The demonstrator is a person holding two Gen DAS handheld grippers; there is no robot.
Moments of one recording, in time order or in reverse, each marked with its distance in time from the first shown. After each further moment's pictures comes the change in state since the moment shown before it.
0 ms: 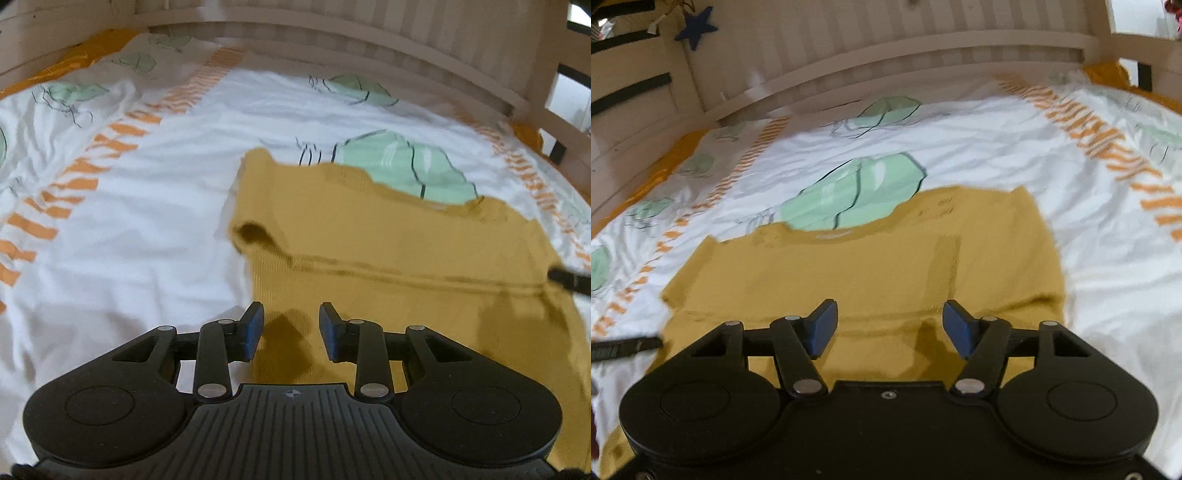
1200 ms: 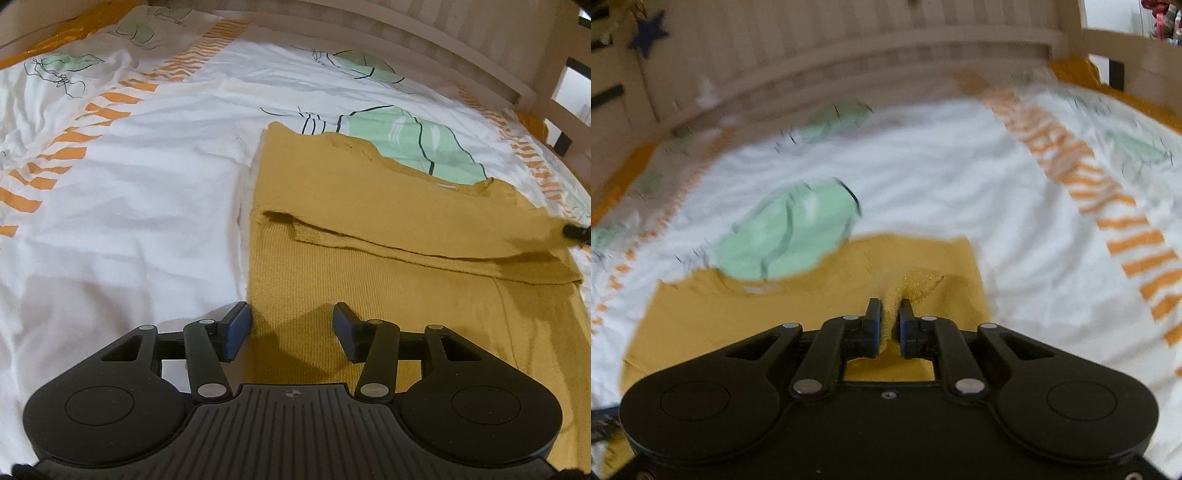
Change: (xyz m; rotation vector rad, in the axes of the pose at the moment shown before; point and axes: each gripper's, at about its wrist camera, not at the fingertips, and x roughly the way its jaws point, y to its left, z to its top) left arm 0.017 0.010 -0.005 -0.029 0.074 -0.020; right arm 0.030 -0.050 0.046 0.042 0.073 -0.105
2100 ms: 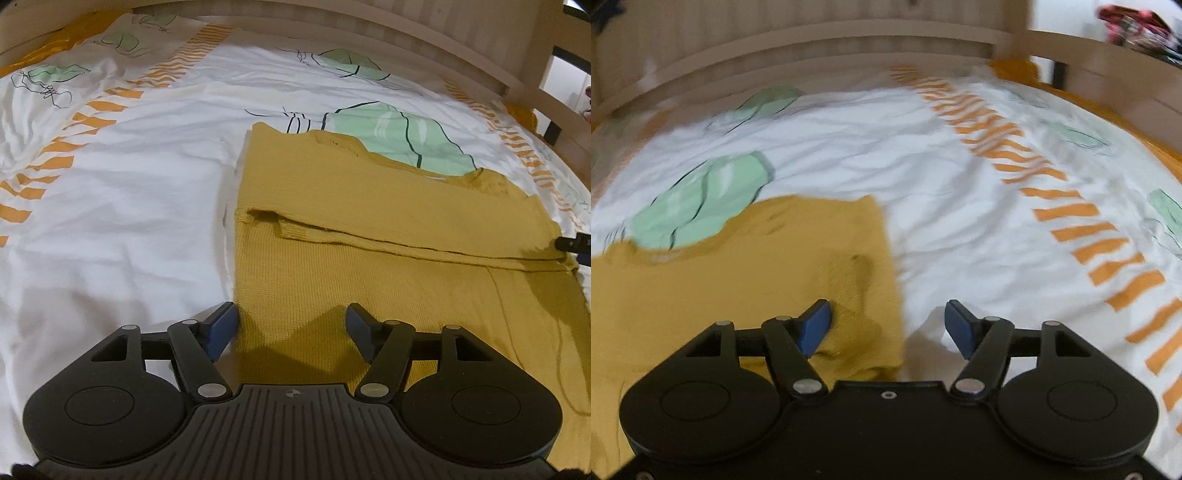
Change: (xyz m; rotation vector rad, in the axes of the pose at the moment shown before) left arm 0.002 -0.006 -0.004 0.045 -0.011 -0.016; right arm -0.001 -0.026 -0.021 0.020 -0.057 -0.256
